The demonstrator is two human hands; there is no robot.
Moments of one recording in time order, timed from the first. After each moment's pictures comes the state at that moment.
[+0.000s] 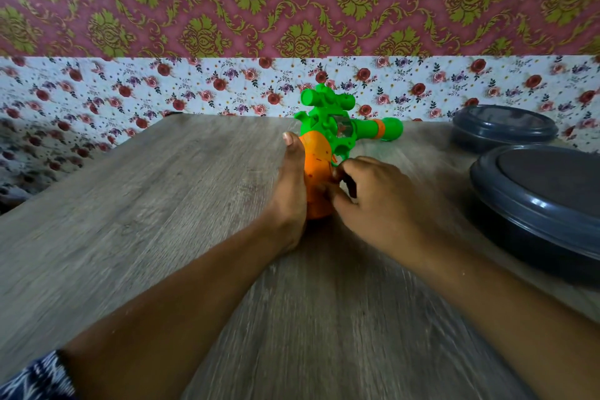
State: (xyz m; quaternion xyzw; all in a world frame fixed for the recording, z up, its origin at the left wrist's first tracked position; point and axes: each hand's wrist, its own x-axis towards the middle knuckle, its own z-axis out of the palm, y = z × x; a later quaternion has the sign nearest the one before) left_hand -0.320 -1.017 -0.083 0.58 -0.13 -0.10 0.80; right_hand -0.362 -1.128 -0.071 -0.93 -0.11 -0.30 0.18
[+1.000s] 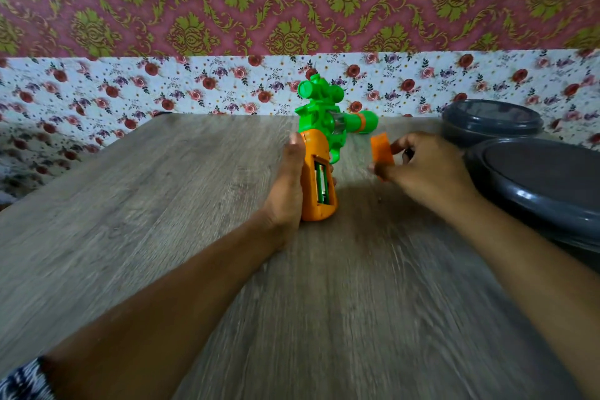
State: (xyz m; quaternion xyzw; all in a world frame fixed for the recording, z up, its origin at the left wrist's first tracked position) left_hand -0.321 -1.023 -0.085 0.59 -0.17 -0.09 0.79; right_hand -0.346 -1.198 -0.061 -0.92 0.10 -0.26 0.27
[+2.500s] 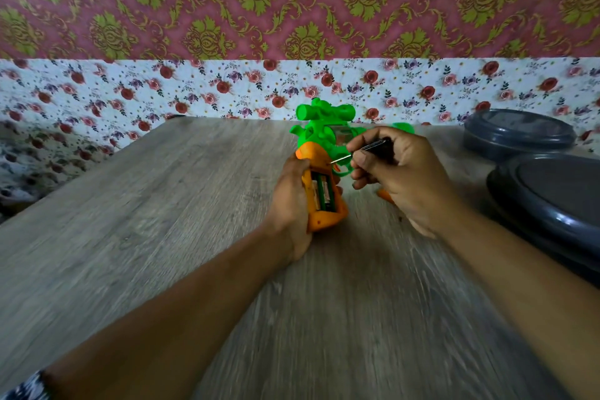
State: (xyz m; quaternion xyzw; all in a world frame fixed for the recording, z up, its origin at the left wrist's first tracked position) left_hand -0.303 -1.018 -0.086 0.53 -0.03 -0.13 0.84; right_hand -0.330 -1.148 -0.056 -0.74 -0.13 -0.19 0.63
